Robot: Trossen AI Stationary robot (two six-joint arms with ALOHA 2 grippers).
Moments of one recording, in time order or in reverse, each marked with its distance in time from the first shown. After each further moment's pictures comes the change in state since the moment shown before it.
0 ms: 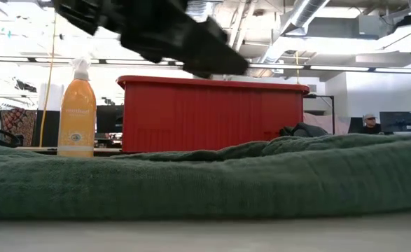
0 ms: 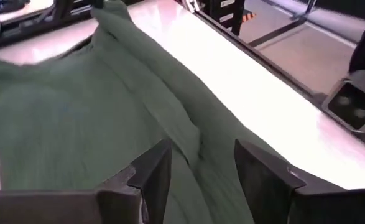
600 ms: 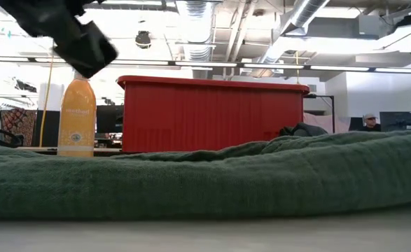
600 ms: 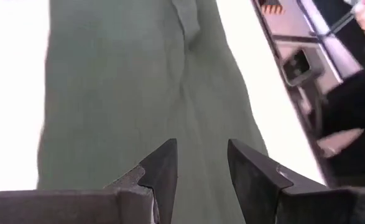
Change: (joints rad) left arm -0.075 -0.565 -0.315 -0.421 -0.121 -0.526; right arm 0.018 -0.023 0.000 0.019 -0.019 -0.012
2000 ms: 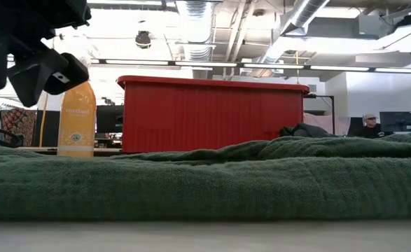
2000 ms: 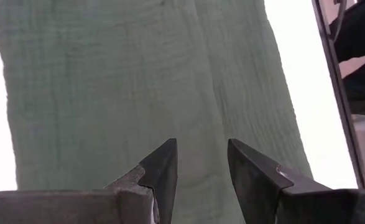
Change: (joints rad) left arm -0.037 -0.022 -0.002 -0.298 0.116 -0.029; right arm 0.087 0.189 -0.001 0.135 -0.079 0.016
